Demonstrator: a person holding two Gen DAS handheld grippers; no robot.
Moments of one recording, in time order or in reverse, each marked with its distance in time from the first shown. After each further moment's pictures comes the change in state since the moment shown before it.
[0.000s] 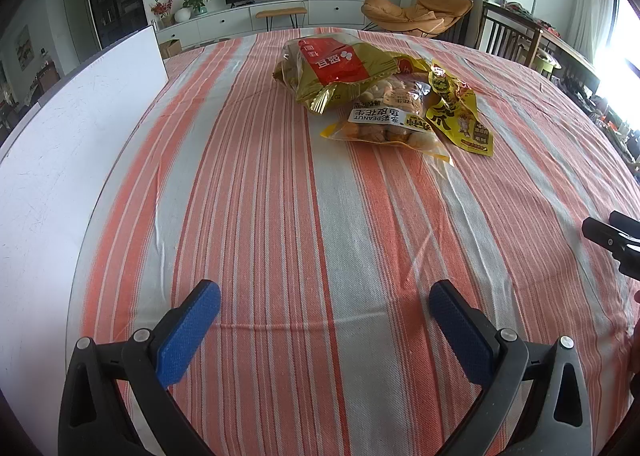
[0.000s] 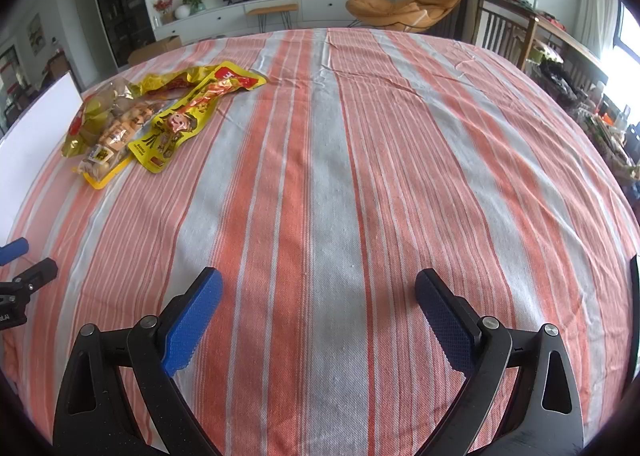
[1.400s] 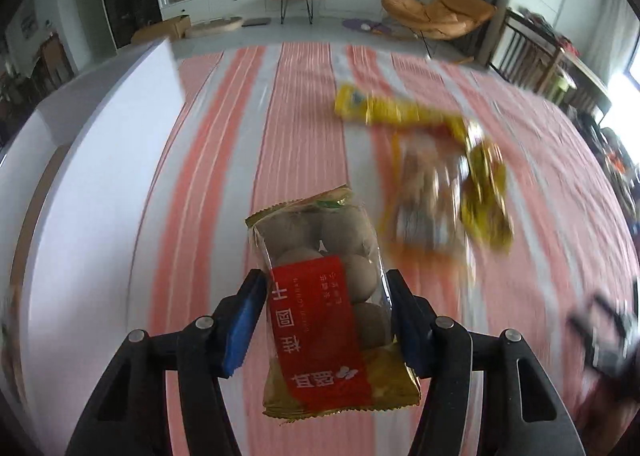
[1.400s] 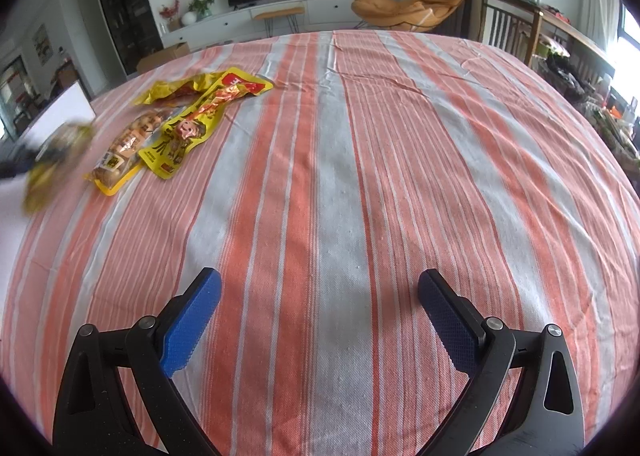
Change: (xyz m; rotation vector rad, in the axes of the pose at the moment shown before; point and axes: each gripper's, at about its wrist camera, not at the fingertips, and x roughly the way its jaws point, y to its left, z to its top) left arm -0.019 0.045 0.077 -0.076 0.092 -0.027; right arm -0.003 -0.001 0.000 0.017 -0.010 0.045
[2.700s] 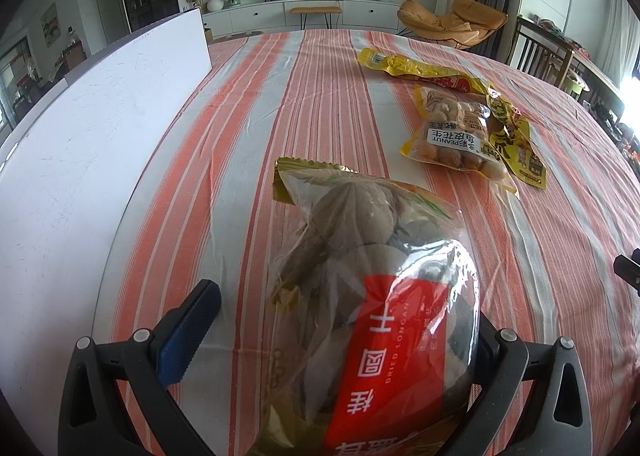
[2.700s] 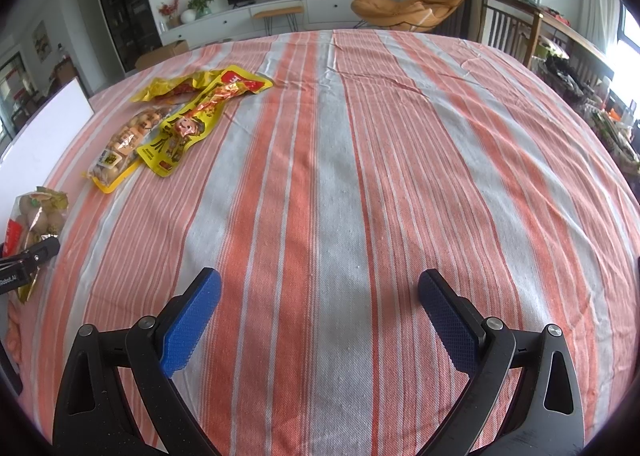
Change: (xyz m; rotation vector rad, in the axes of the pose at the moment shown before) left arm 0.026 0.000 -0.064 -0.017 -0.095 0.088; right arm 0.002 0.001 0.002 -0.004 0.001 -0.006
